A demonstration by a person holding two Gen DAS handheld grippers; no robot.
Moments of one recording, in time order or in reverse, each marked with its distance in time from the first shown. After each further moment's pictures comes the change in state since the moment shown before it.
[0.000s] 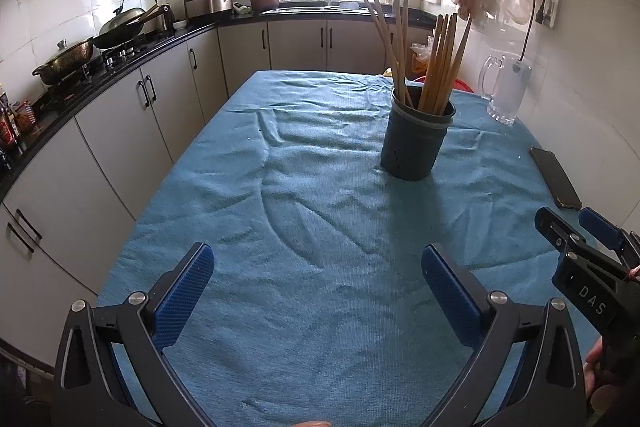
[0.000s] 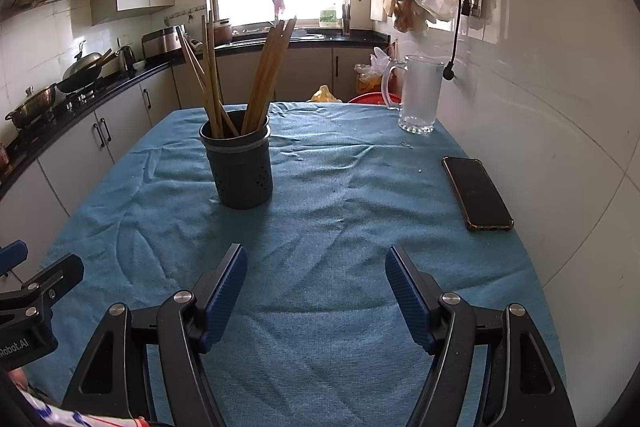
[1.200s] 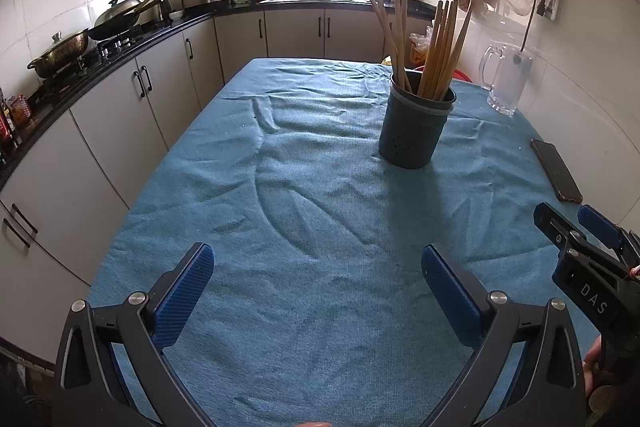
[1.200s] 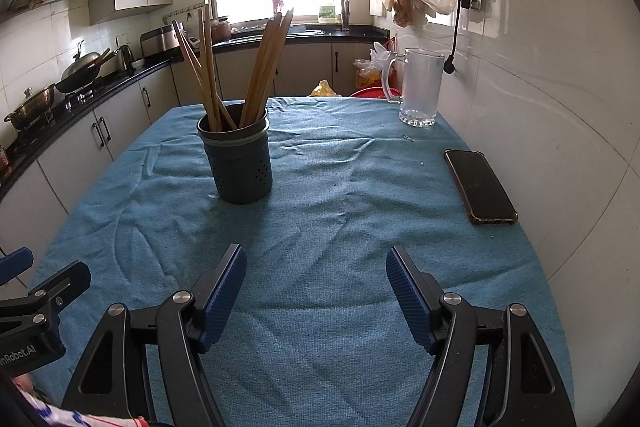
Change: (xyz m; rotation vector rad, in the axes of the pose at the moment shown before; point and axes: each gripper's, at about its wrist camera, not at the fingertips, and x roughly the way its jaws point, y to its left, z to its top) left arm 0.011 -0.001 -0.007 -0.003 0.034 -0.011; right arm 0.004 0.000 -0.003 0.010 0.010 0.005
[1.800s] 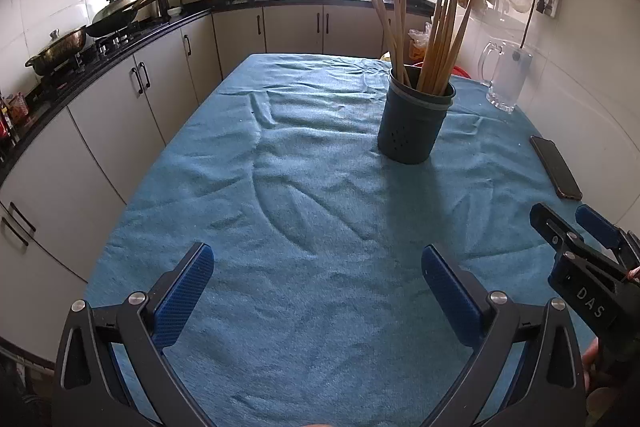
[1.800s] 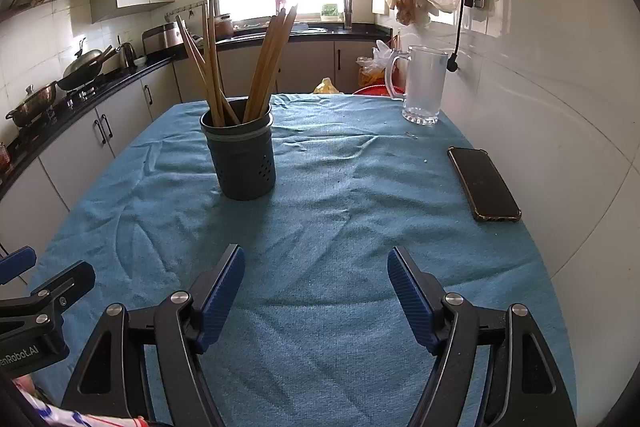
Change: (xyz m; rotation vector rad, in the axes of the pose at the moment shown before) left arm 0.003 0.000 -0.002 -0.001 0.011 -0.008; right arm 0.005 0.004 -0.003 -0.005 0.008 0.006
